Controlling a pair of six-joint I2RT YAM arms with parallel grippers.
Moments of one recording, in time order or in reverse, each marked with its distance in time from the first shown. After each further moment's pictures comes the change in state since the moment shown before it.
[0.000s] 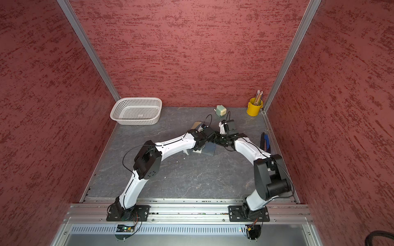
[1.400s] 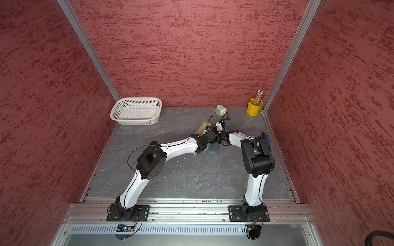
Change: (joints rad) left arm -0.026 0.042 -0.084 0.286 0.180 -0.092; right arm -0.026 0.394 0.135 0.270 -0.265 0.324
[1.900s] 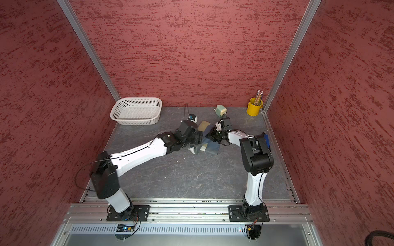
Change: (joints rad) left arm 0.110 -0.662 -0.483 0.314 0.289 -0.062; right arm 0.003 0.021 0.054 -0.076 0.014 -0.056
